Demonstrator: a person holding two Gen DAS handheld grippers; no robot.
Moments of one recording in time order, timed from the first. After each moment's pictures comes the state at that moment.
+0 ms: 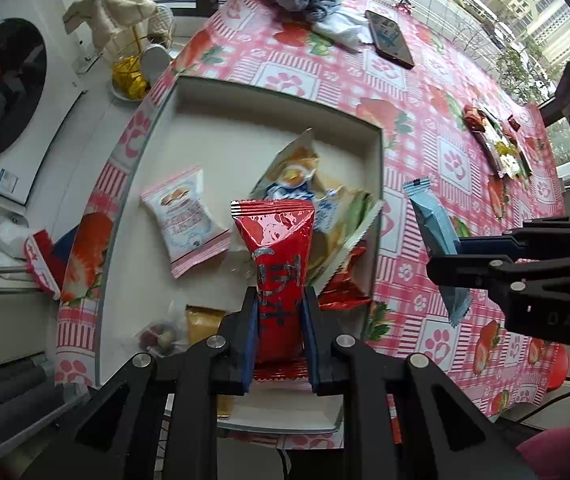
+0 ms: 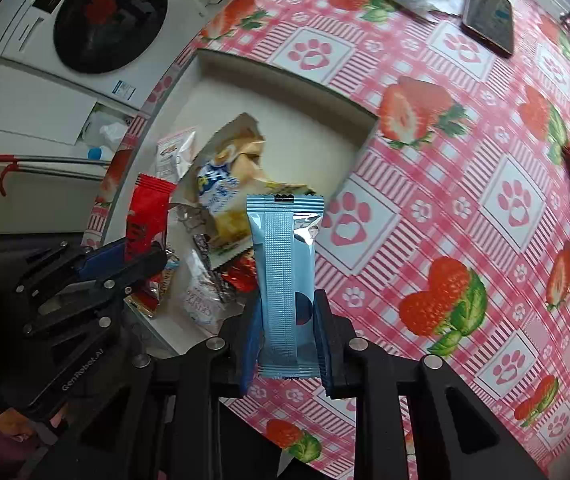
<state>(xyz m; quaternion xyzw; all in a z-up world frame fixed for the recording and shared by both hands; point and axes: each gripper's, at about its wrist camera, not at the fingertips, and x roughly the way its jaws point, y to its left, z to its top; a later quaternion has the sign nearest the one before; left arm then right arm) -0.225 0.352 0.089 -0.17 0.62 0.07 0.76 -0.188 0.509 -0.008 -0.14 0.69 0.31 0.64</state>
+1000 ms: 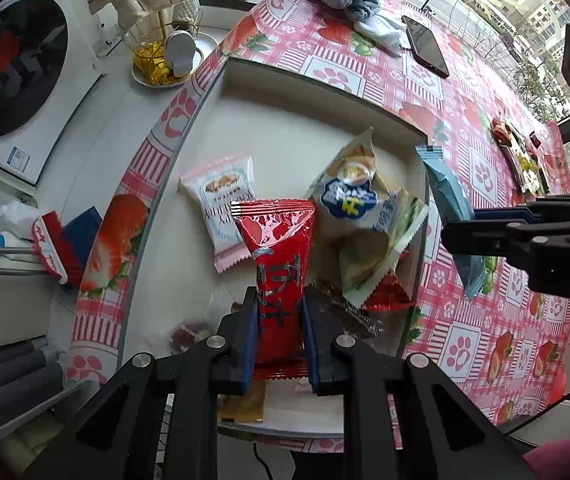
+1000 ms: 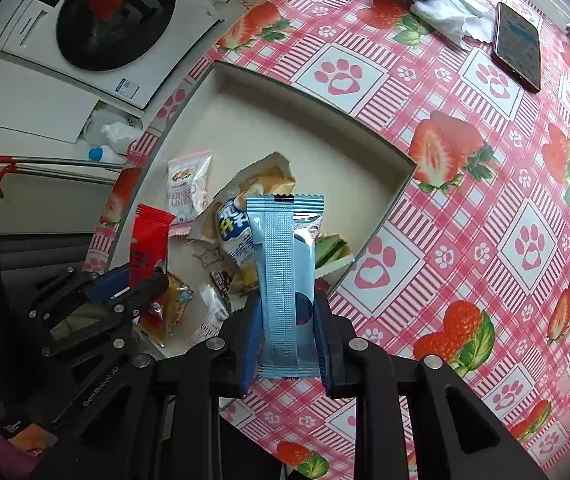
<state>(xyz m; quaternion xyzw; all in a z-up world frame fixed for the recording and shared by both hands) -0.234 0.382 0.075 -0.19 0.62 0.09 0.76 -0.174 0.553 -0.020 -0.15 0.69 0.31 0.64</state>
